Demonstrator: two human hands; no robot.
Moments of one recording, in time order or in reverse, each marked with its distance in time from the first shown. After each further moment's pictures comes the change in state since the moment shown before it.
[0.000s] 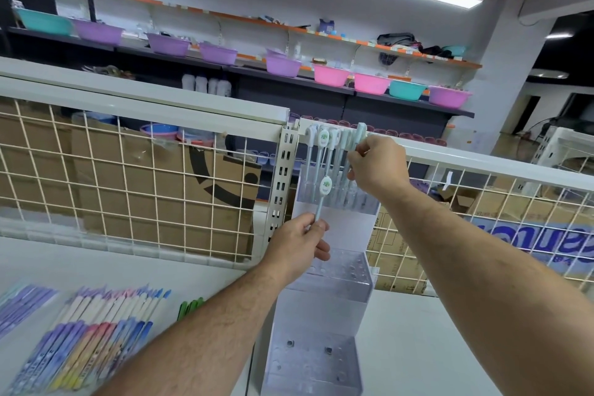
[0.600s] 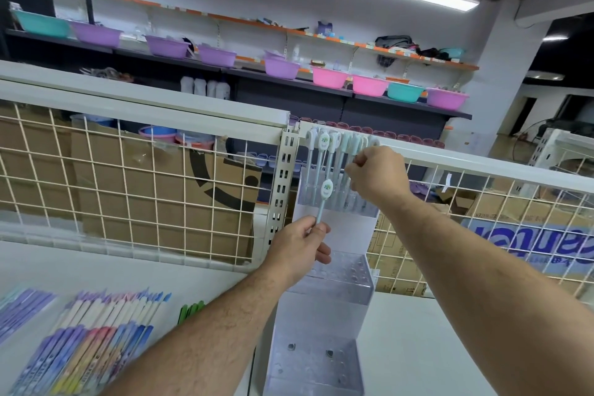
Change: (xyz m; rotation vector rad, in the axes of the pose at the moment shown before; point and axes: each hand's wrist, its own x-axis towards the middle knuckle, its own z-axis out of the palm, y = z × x) left_hand 0.001 -0.002 0.000 -0.014 -0.008 0.016; right_hand -0.007 0.002 -0.001 -0.093 -0.067 -0.010
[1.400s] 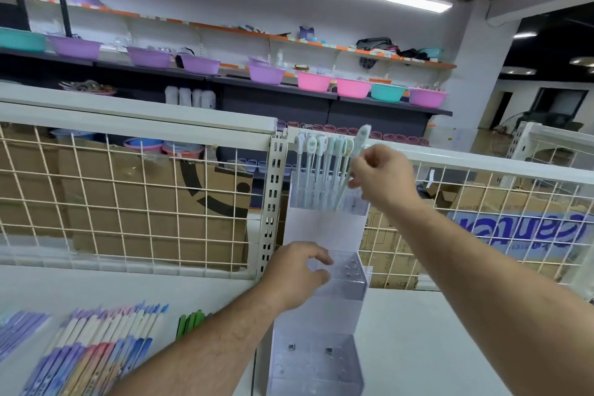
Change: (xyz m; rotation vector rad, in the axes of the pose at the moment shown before) left_hand -0.014 -0.024 0.000 0.385 -0.113 0.142; right_hand -0.037 0.002 -0.031 0.411 0.063 0.052
